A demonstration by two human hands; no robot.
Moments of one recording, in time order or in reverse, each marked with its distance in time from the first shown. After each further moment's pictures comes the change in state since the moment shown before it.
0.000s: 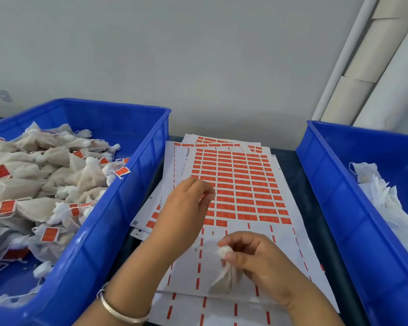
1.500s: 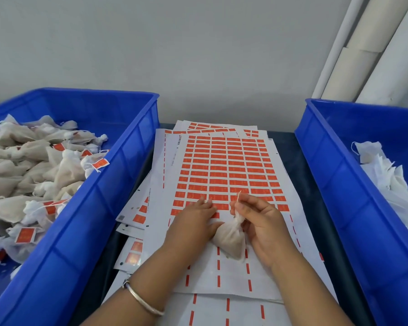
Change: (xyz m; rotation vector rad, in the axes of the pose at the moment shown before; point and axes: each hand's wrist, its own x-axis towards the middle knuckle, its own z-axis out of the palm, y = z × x) left_hand -0.003 -0.020 0.078 0.318 -0.398 -0.097; right_hand 0.045 0.028 -0.031 0.409 0.478 -0.103
